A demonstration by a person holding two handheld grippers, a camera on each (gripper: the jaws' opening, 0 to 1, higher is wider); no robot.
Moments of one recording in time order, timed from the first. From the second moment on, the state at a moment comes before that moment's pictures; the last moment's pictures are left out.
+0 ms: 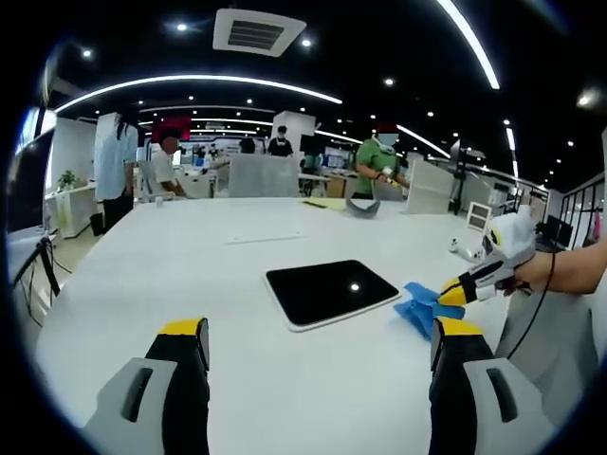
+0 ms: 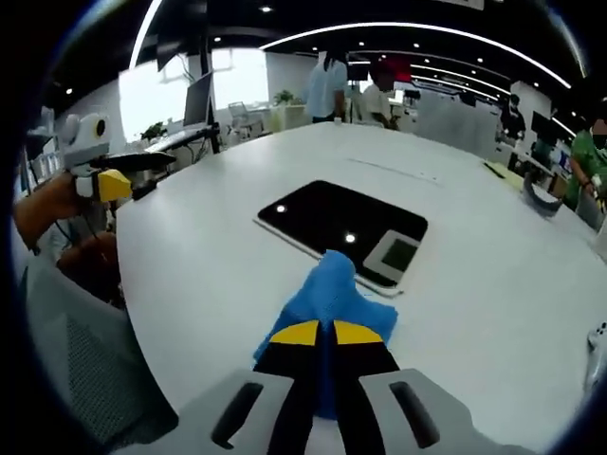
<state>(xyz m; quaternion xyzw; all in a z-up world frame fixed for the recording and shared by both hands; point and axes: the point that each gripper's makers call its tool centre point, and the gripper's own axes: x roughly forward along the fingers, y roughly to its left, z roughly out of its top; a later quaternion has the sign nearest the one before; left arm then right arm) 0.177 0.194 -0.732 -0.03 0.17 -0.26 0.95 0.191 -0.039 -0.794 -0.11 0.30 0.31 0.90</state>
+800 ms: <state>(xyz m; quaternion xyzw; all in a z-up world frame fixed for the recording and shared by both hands) 0.179 0.196 -0.735 -0.03 0.18 -0.25 0.95 0.198 -0.036 -0.815 -0.11 0.33 0.31 0.88</state>
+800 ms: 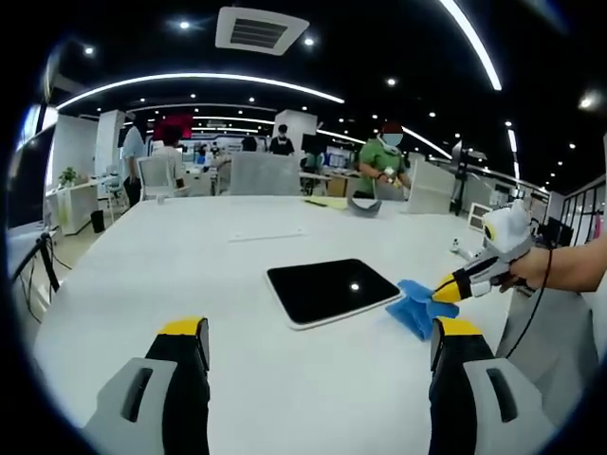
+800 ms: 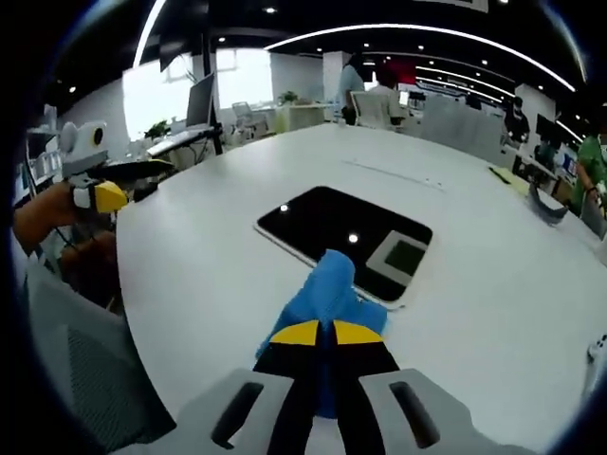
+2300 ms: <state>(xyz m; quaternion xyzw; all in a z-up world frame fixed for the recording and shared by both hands) 0.181 0.197 -0.736 -0.03 0.18 -0.25 0.95 0.193 -0.032 -0.853 -0.13 0.38 0.32 0.86</state>
